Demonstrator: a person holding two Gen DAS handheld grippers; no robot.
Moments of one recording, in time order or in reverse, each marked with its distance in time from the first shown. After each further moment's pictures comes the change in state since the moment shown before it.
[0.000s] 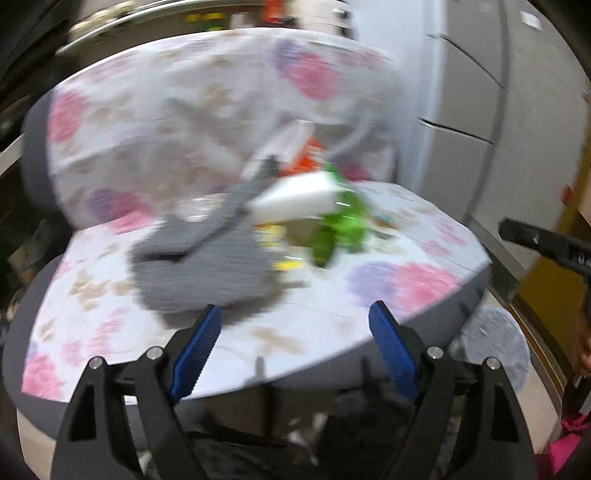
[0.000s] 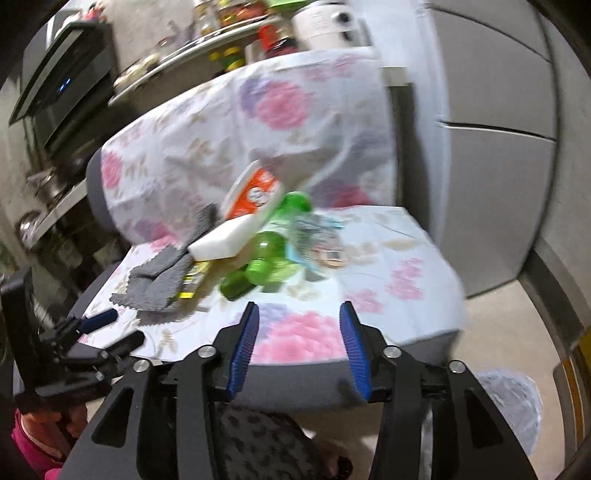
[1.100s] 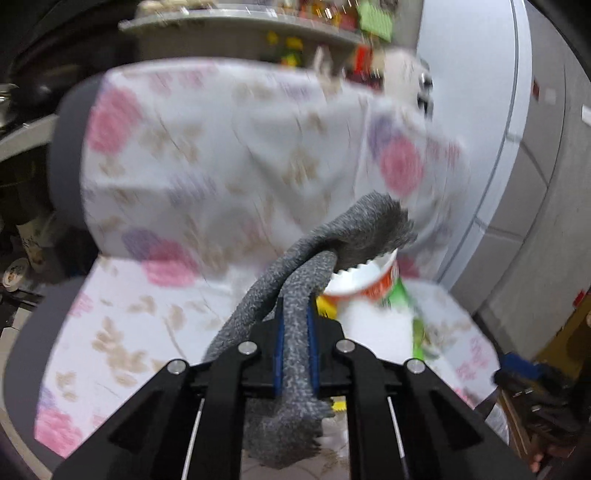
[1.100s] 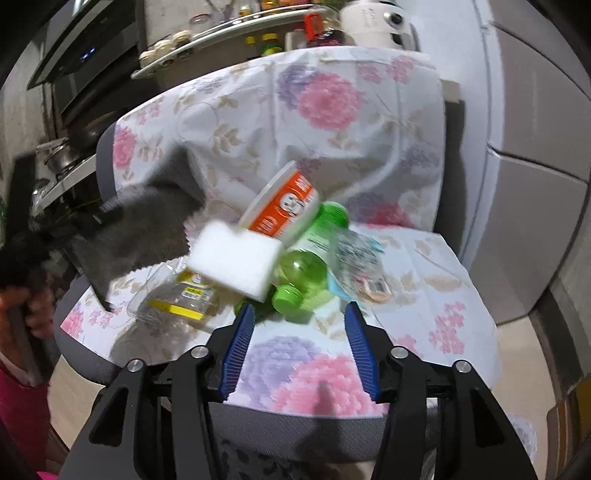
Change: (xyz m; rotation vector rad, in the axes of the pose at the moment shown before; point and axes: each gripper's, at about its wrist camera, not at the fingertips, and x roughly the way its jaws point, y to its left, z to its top) left arm -0.005 0.091 0.098 -0.222 -0.143 0.018; right arm 0.045 0.035 0.032 -0.131 0.006 0.032
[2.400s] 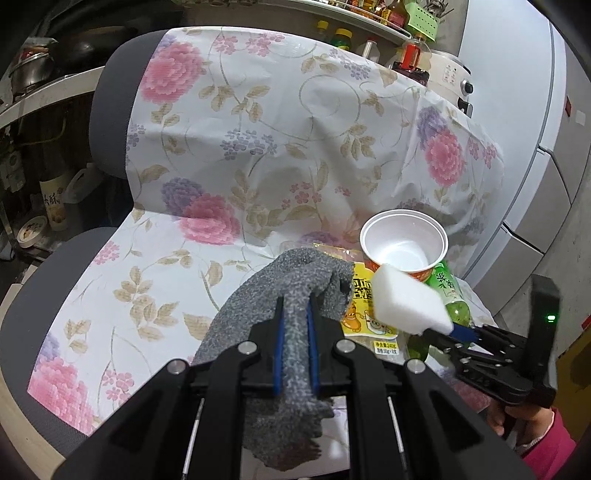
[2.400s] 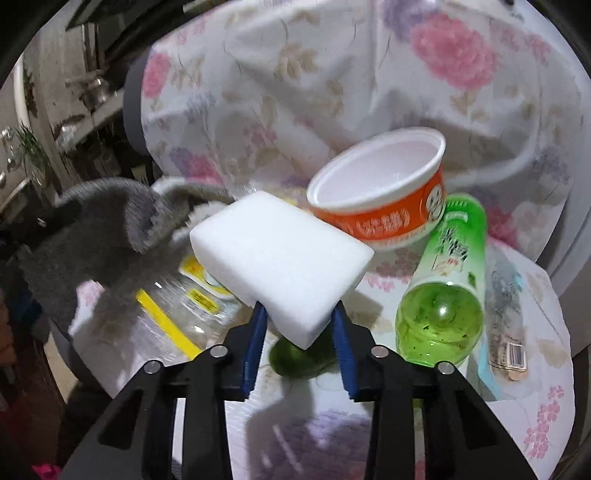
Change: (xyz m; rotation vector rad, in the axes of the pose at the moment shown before) left arm 0.014 0.040 -0.042 -0.109 0.058 0.063; right arm 0.129 0.048 0.022 -0.174 0.139 0.167
